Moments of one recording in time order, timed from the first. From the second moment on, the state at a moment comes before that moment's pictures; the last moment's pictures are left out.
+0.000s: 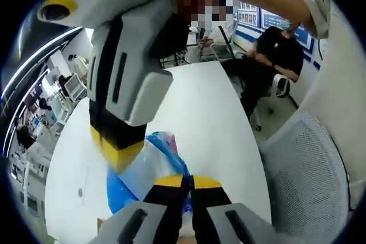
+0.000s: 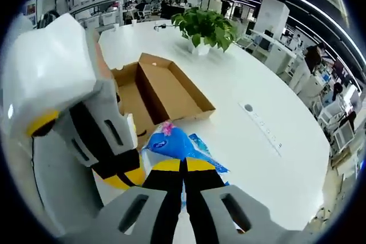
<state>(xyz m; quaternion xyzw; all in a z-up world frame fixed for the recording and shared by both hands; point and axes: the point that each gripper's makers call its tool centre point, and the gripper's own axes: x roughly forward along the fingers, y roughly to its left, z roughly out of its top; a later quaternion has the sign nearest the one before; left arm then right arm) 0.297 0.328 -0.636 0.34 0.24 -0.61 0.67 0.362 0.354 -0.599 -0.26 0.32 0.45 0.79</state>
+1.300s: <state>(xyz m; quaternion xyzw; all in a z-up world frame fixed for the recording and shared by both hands) 0.342 0.255 -0.622 0.28 0.27 -0.64 0.66 0.397 0.260 -0.614 -0.24 0.33 0.43 0.81</state>
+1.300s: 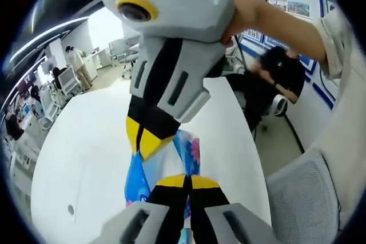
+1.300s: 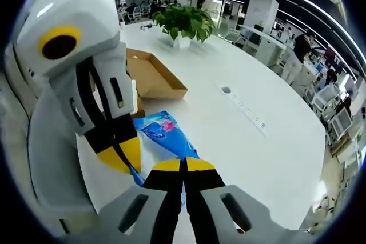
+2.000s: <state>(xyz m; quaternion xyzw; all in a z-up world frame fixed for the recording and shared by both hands) 0.367 0.211 -0.642 0.28 0.29 -0.66 0.64 0.420 0.218 -0.638 -0.24 0.37 0.42 0.80</state>
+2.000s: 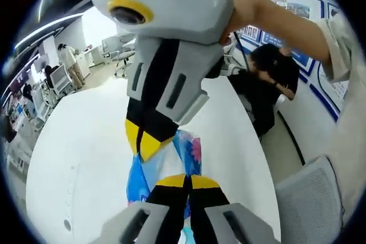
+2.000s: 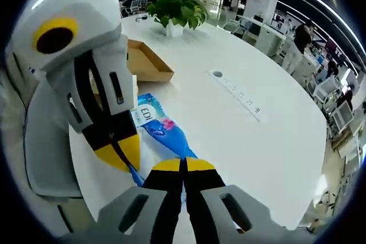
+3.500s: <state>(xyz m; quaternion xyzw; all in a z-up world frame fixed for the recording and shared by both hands) 0.378 0.157 -0.723 0.26 0.33 -0.68 0.60 0.448 0.160 -0.735 -0.24 0.43 0.40 0.78</state>
